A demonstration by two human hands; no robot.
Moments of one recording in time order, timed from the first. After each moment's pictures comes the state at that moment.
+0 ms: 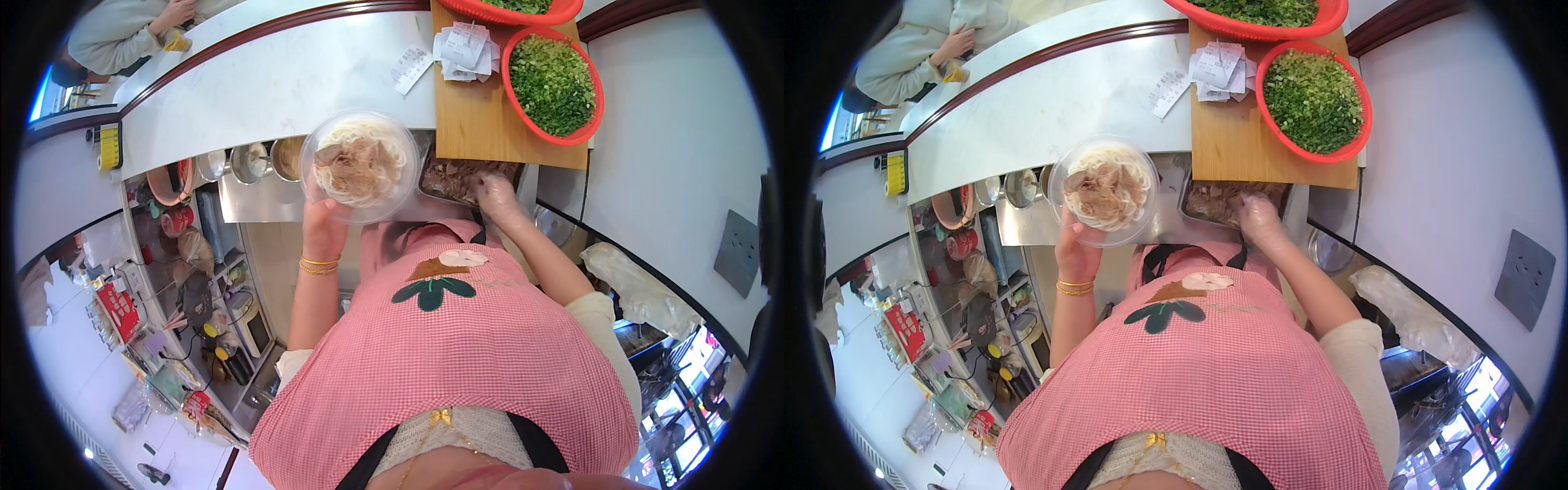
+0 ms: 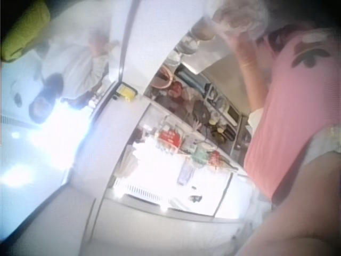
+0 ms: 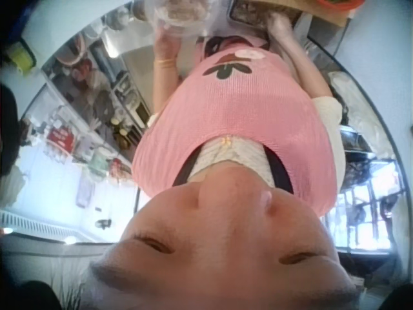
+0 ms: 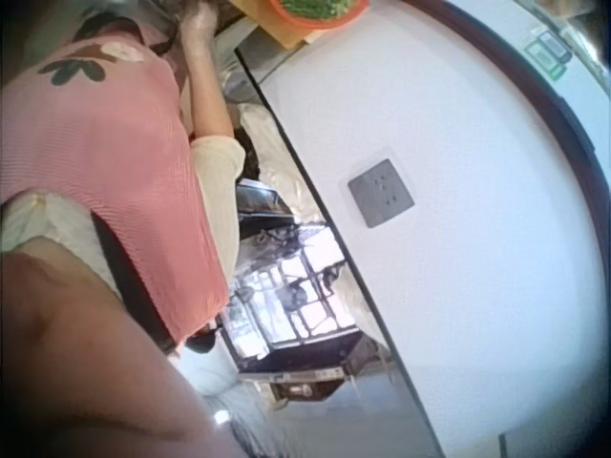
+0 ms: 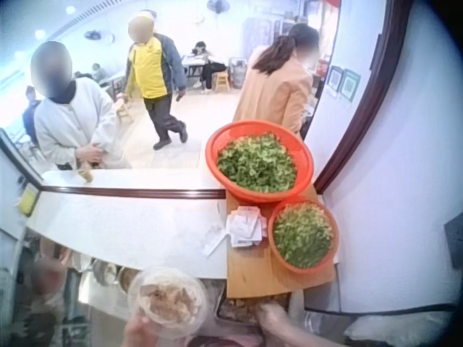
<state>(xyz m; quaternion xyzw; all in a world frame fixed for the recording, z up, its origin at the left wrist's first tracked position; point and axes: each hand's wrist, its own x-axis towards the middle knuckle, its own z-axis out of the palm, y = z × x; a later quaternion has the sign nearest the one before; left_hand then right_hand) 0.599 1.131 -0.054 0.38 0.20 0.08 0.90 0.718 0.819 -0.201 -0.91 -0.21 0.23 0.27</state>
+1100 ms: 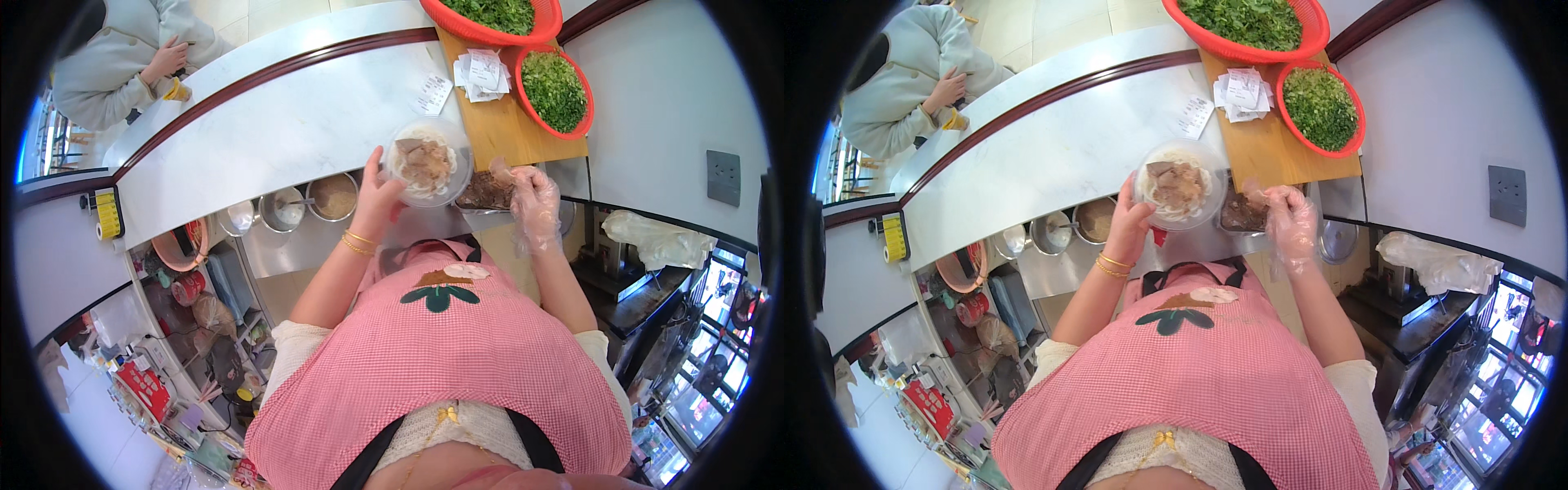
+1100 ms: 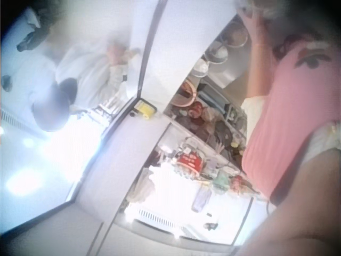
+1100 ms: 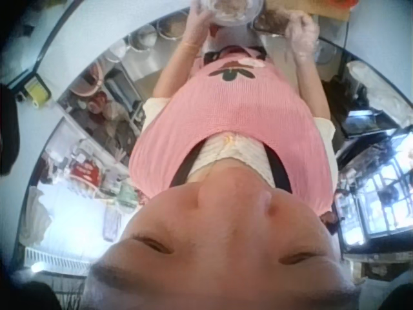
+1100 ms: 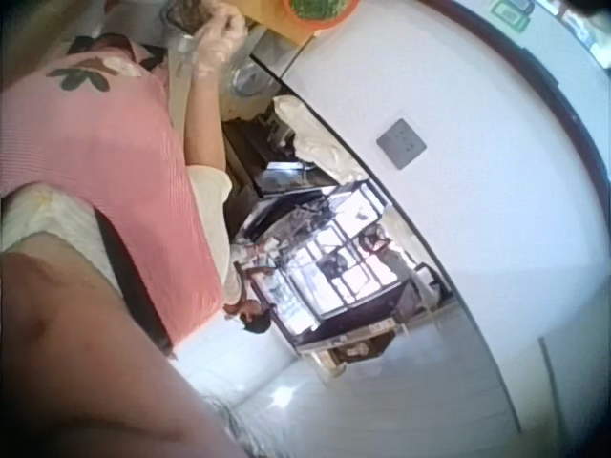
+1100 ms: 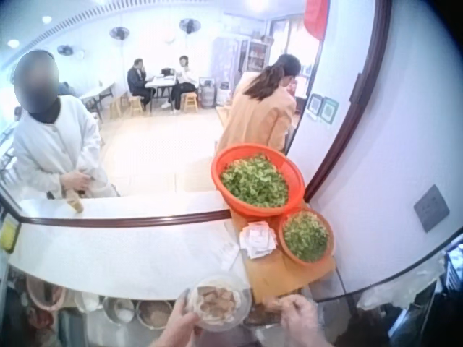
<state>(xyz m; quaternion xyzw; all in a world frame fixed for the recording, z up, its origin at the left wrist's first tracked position) 0.654 1.202 -0.098 0.48 0.19 -0.12 0.85 0.682 0.919 -0.048 -0.73 0.11 0.07 0.68</state>
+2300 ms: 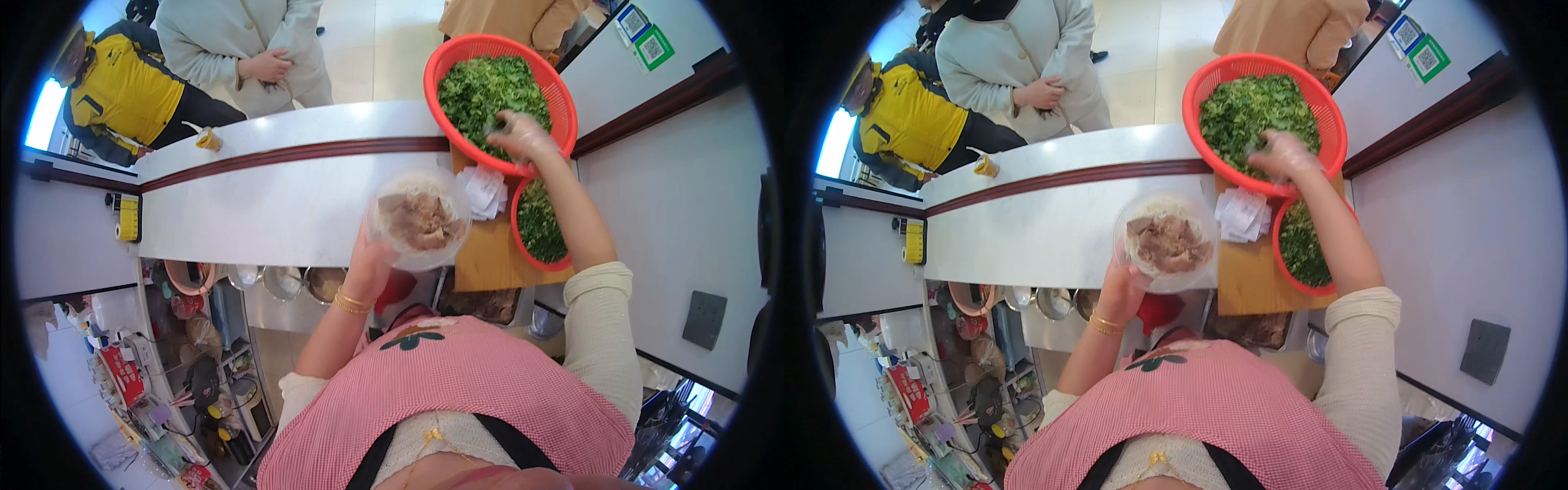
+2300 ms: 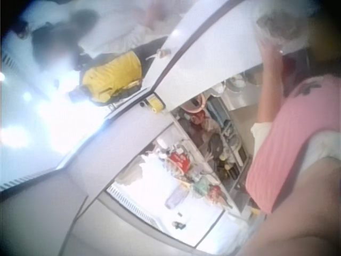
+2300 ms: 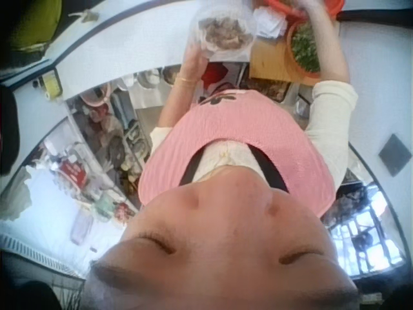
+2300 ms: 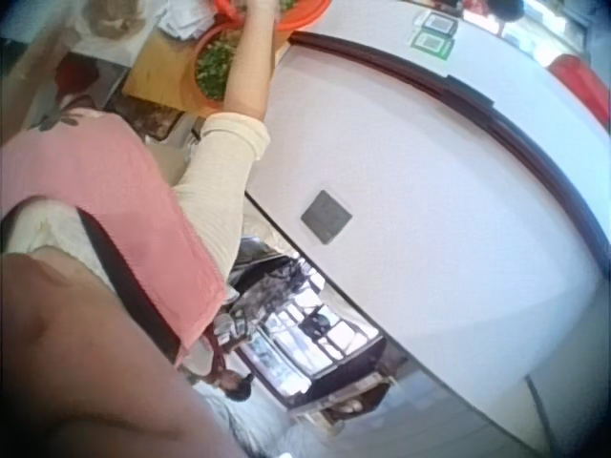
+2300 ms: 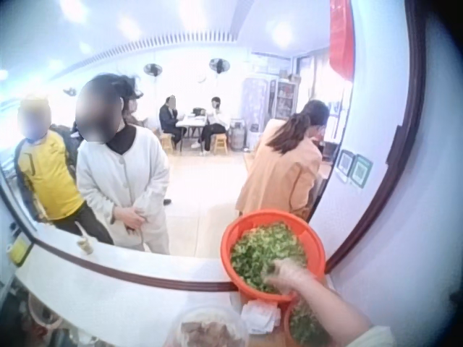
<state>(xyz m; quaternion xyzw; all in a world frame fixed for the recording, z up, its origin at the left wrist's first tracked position) 0.748 1.182 -0.046 0.38 0.11 0.02 0.92 1.058 0.952 -0.019 -0.96 -0.18 0.17 0.15</state>
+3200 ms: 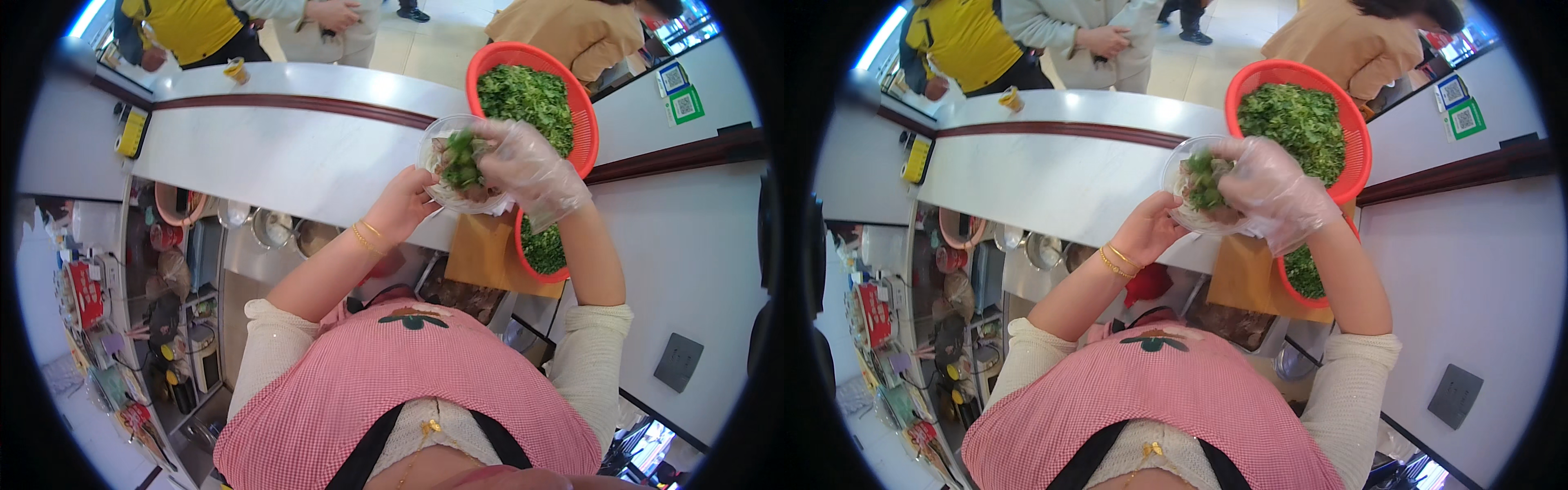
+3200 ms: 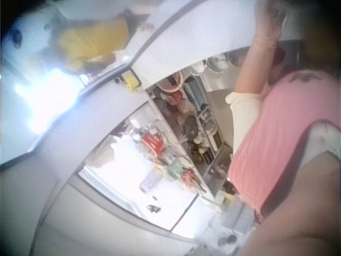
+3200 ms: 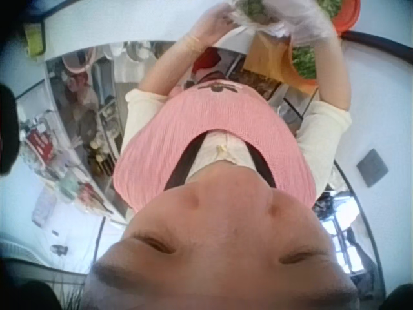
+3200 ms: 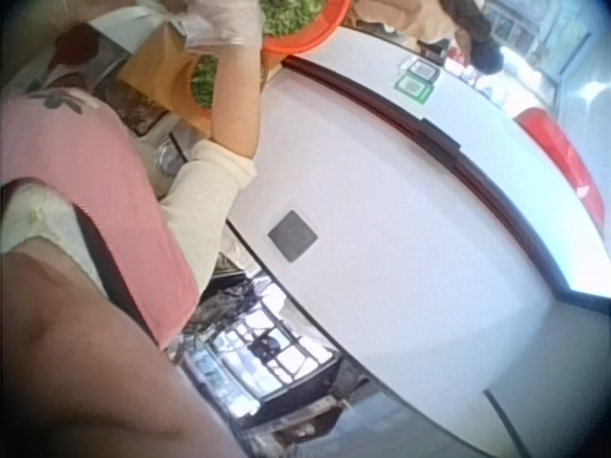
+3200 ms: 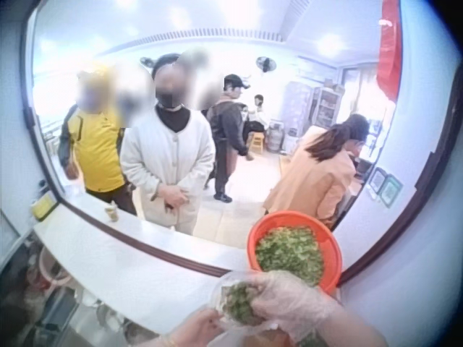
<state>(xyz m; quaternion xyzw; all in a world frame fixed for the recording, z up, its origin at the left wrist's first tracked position) 0.793 1.167 -0.032 0.25 0.19 -0.07 0.95 0.930 1.018 0.115 -0.77 -0.29 0.38 0.42</state>
